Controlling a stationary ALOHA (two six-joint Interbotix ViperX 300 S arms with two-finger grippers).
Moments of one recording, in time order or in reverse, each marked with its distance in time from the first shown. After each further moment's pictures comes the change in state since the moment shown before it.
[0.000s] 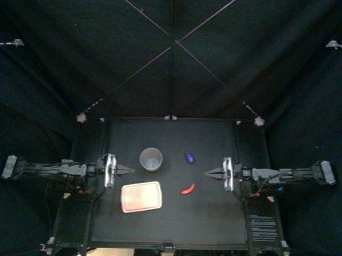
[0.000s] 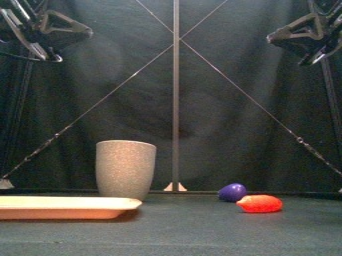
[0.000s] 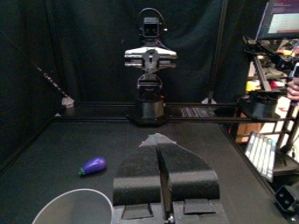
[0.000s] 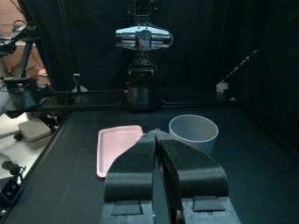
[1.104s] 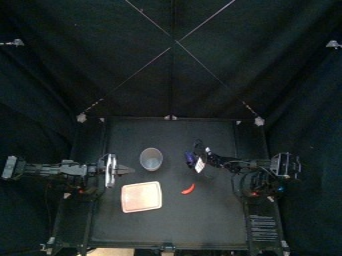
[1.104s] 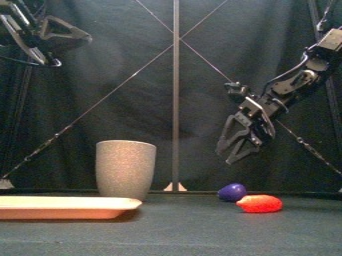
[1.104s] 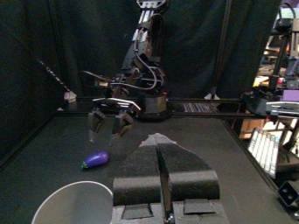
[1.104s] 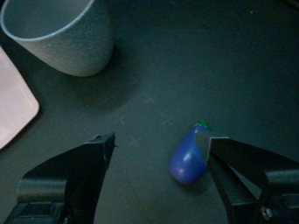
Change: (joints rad) left arm 0.029 0.002 0.021 -0.003 -0.005 0.002; right arm -0.365 0.807 -0.247 0.245 0.106 0.031
